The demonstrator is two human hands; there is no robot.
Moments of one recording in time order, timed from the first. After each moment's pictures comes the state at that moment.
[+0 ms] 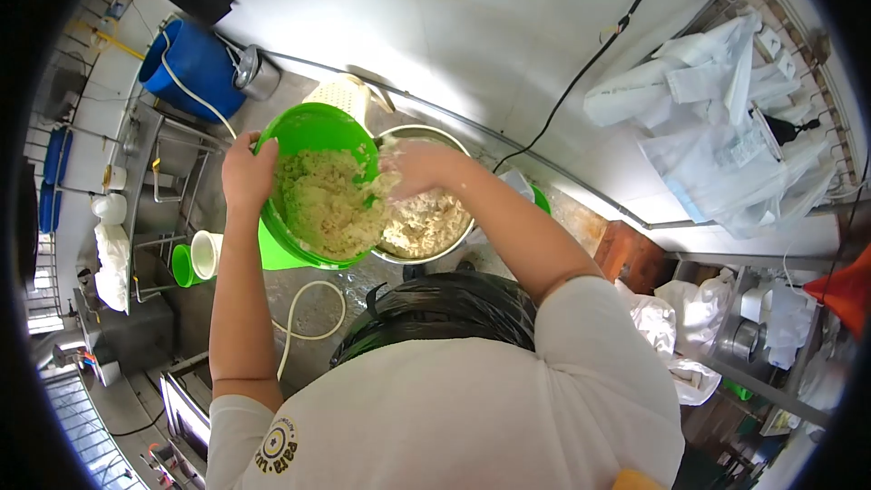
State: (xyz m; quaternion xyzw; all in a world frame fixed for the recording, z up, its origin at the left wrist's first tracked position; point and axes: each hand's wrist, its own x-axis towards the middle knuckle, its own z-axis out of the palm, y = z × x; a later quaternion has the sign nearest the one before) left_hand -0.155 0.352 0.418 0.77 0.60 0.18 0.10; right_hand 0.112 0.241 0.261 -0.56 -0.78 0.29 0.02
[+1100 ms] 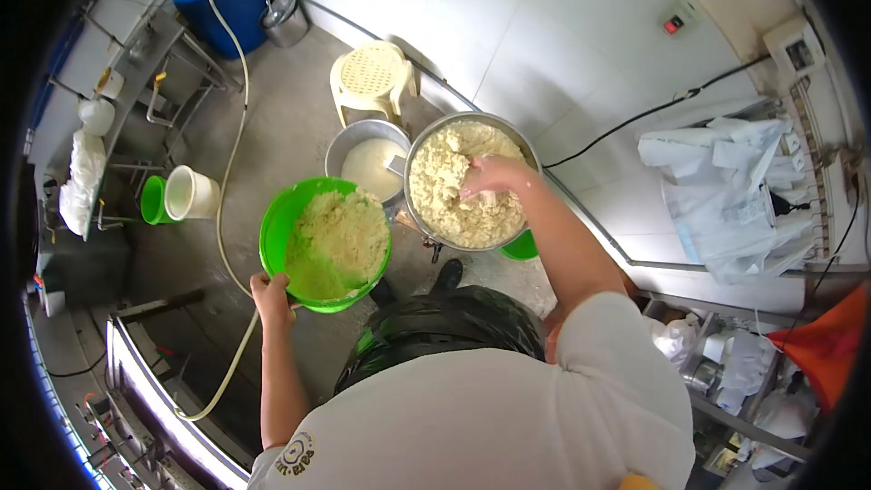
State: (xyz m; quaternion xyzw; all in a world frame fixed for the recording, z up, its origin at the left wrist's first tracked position) left_hand -0.457 0.185 0.210 0.31 0.74 0.39 0.46; right_hand 0.086 0.244 0.194 -0.67 -0.64 0.37 -0.07
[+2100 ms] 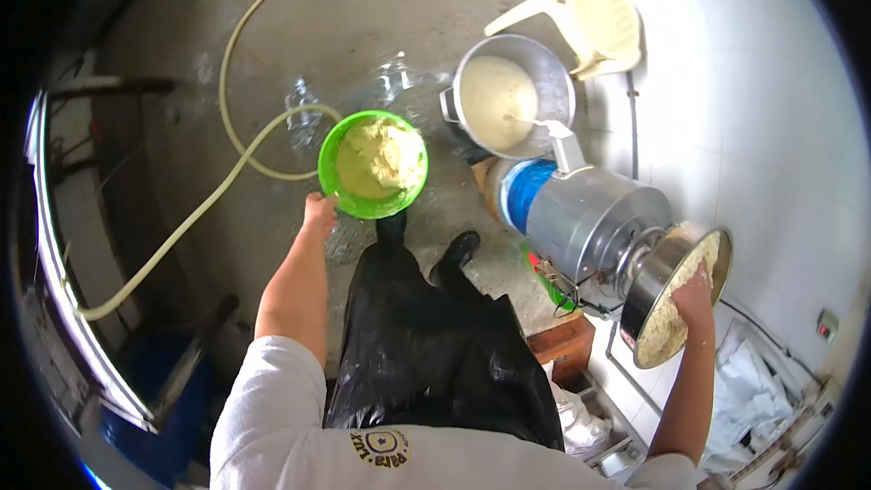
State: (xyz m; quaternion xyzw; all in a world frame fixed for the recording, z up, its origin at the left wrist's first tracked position) left_hand -0.647 0.144 -0.315 0.00 0.78 0.24 0.58; right_hand 0.151 0.249 0.107 -0.65 -0.68 0.04 -0.32
